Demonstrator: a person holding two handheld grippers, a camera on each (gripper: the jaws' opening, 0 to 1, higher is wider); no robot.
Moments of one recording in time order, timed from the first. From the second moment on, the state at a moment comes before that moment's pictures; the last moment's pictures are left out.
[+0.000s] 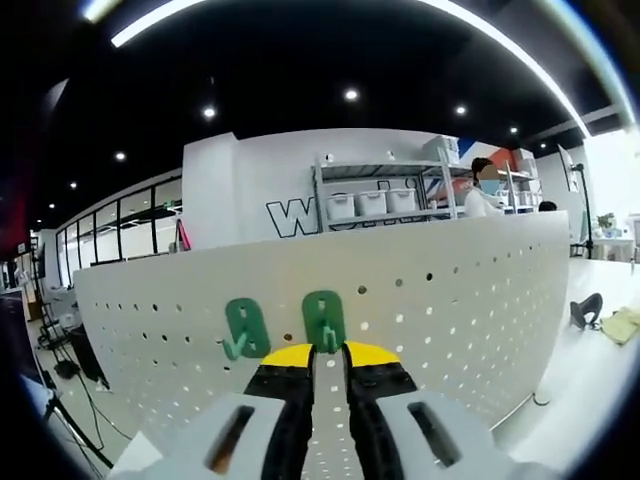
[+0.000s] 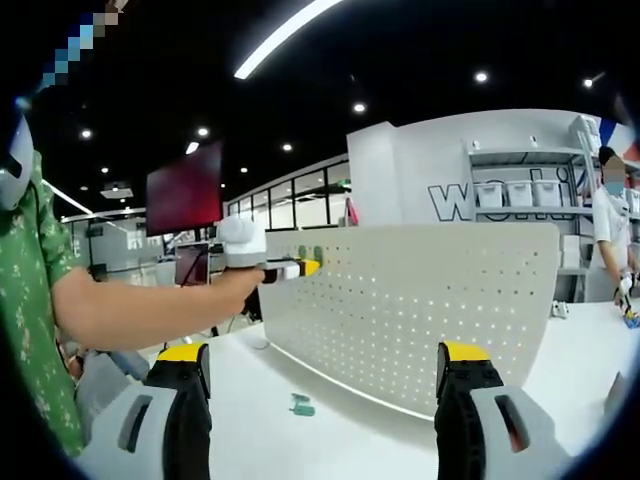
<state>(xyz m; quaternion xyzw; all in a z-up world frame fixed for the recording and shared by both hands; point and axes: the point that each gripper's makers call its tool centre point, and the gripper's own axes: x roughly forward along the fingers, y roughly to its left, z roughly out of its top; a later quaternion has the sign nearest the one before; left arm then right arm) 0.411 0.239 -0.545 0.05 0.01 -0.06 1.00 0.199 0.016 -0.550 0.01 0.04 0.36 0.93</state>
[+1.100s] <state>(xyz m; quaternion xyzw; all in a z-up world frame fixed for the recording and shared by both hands) 0.383 0.218 -0.561 -0.04 0.03 -0.13 0.99 0.193 0.026 -0.545 0.01 0.03 0.37 0.93</state>
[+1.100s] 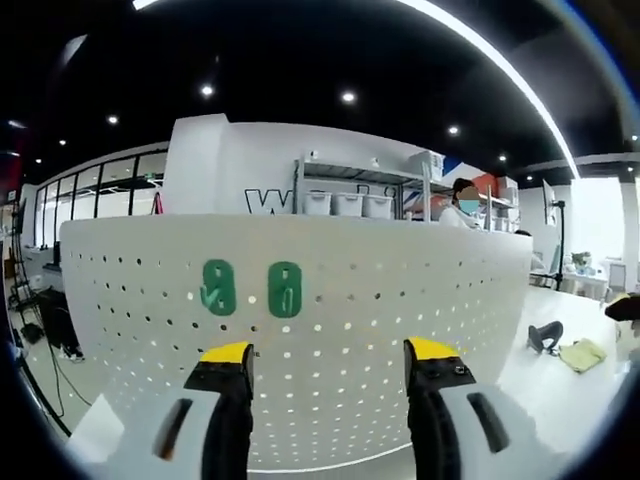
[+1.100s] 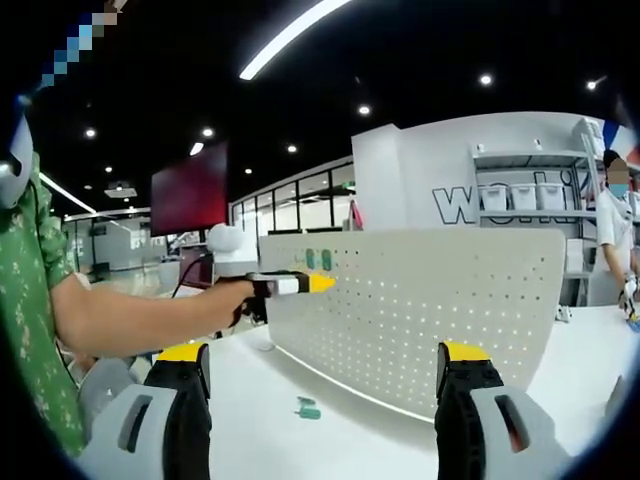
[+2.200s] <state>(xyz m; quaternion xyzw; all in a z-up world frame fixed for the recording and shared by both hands) 0.298 0.209 -0.582 -0.04 0.06 -0.21 0.98 0.181 0.034 -0.538 0.00 0.03 0.37 0.93</state>
